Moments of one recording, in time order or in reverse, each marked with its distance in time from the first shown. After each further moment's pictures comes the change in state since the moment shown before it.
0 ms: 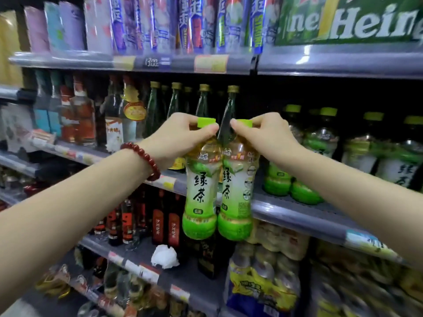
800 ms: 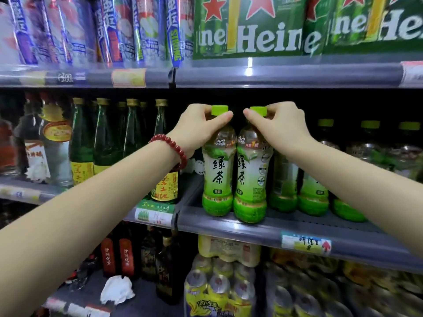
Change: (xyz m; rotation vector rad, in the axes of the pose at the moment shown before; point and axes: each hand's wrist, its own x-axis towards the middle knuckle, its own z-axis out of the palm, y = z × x) left_hand 0.080 0.059 0.131 -0.035 -0.072 0.222; right_hand 0.003 0.065 -0.123 -0.165 0.310 -0.003
